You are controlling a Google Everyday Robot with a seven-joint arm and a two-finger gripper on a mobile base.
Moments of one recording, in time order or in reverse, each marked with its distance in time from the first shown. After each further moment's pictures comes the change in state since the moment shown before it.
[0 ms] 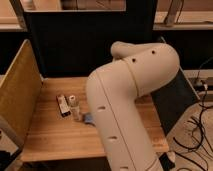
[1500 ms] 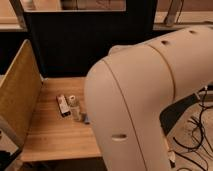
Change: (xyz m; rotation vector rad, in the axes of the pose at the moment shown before) arm 0.088 0.079 -0.050 0.069 0.104 -0.237
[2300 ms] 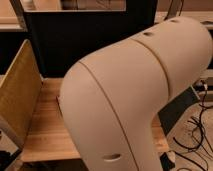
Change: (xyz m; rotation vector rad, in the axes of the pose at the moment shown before) arm -0.012 0.058 0.018 0.037 0.057 -0.080
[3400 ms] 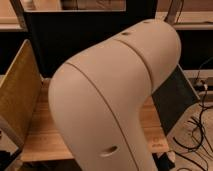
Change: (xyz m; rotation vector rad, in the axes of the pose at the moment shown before) arm -0.057 0.111 0.024 -0.168 -0.029 -0.222
